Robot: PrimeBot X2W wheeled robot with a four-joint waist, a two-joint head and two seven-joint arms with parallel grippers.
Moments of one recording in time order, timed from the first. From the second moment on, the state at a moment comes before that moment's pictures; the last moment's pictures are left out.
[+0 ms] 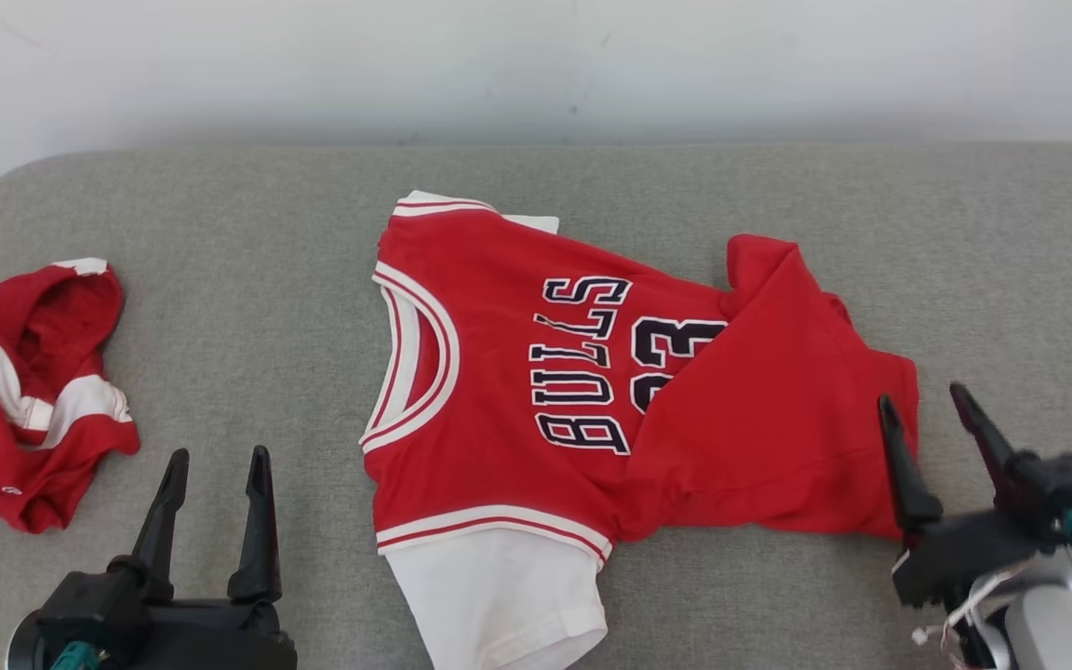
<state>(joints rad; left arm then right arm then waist) -0.07 0.07 0.04 0.09 -0.19 -0.10 -0.26 -0.21 -0.25 0.07 0.37 0.20 0.13 -0.24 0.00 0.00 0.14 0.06</state>
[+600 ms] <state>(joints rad) -0.13 0.05 0.01 0.12 -0.19 -0.12 -0.26 -0.59 -0.38 0.22 0.78 0.26 0.13 -0.14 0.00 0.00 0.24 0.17</state>
